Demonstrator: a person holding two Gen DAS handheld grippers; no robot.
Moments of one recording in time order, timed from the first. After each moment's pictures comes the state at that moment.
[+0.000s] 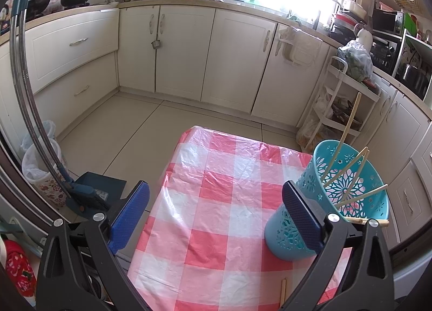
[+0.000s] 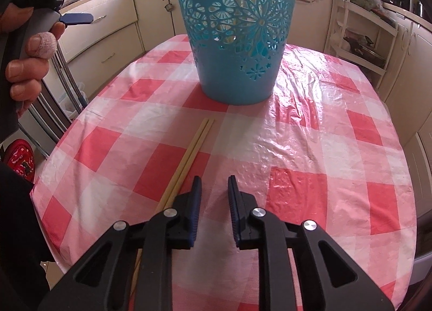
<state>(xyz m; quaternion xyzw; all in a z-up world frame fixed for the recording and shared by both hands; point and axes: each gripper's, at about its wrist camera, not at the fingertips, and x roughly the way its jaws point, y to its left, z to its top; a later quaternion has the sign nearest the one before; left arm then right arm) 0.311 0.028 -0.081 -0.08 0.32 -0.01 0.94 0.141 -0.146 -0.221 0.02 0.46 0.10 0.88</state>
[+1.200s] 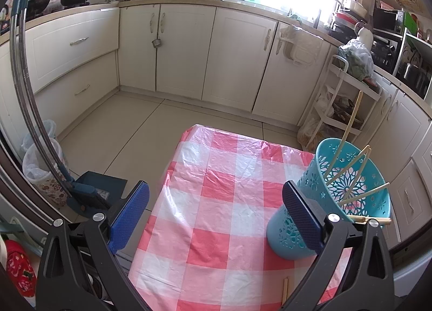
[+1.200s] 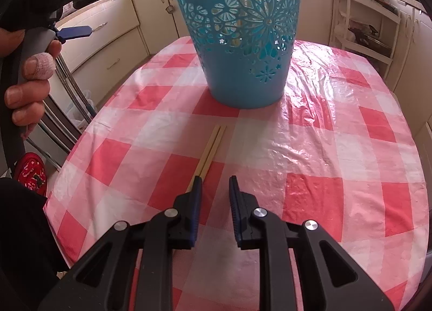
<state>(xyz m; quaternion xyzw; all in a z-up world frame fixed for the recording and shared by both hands) 0.312 0.028 -0.083 -0.07 0.32 0.00 0.94 0.151 -0.144 -0.221 0.06 0.47 0.12 0.87</state>
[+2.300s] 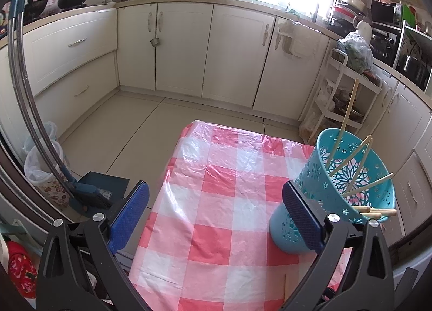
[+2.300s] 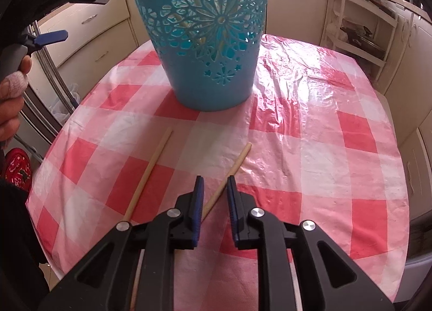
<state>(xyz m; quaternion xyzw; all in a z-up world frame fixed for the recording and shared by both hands) 0.310 0.022 -0.088 -0.05 0.33 0.00 0.94 0.167 -0.172 -0.225 0.03 0.48 0.10 0.87</state>
